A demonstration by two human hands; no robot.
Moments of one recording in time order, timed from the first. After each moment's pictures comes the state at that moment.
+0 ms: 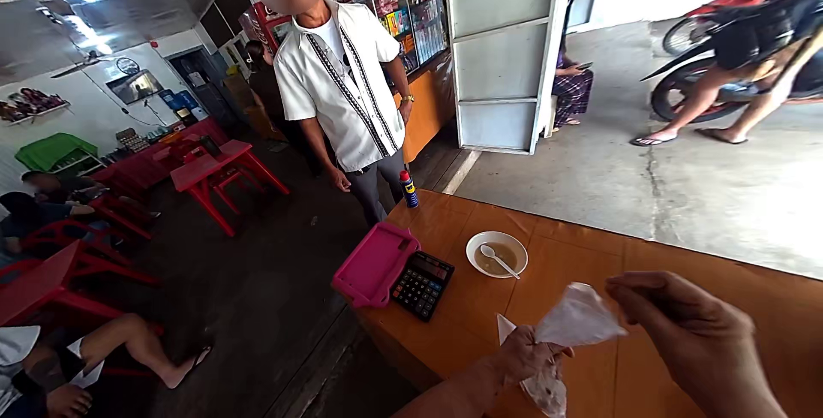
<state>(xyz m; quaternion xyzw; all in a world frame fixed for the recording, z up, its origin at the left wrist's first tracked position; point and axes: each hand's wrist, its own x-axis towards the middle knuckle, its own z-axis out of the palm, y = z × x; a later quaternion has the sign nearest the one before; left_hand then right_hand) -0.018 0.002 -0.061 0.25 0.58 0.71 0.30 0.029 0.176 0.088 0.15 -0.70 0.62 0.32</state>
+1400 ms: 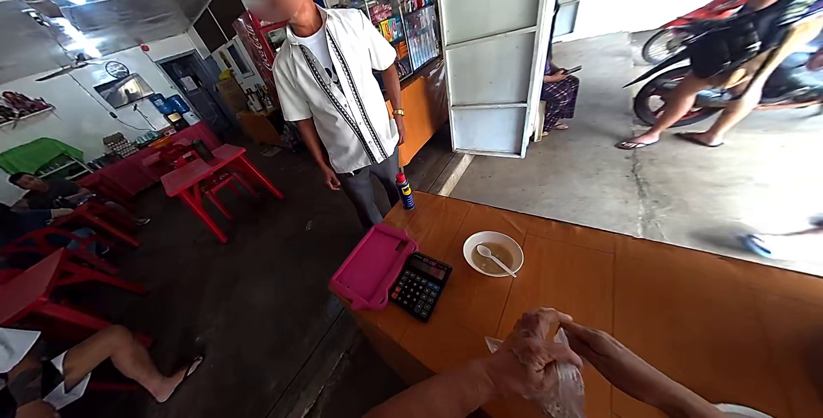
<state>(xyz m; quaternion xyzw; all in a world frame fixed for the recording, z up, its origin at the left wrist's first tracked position) -0.012 -0.008 -0.040 0.51 0.70 0.49 0.01 0.013 0.204 -0.047 0.14 -0.88 0.46 -0.07</state>
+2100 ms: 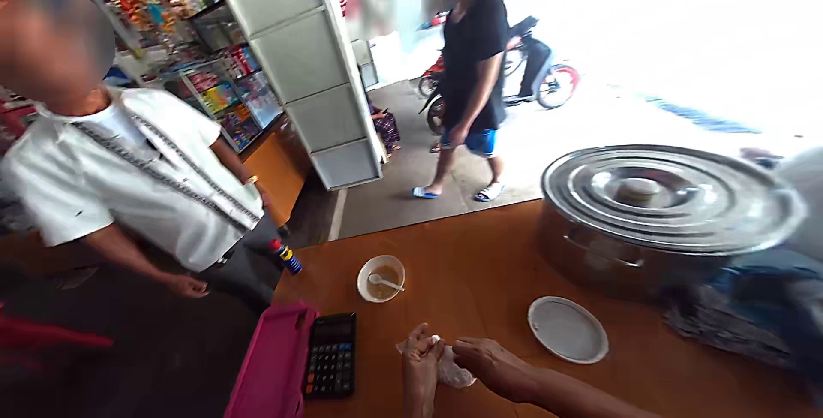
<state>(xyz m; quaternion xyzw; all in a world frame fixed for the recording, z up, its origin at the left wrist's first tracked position) -0.004 -0.005 -0.048 0.12 0.73 0.63 0.21 0.076 0.164 -0.057 0.12 -0.92 0.38 0.03</state>
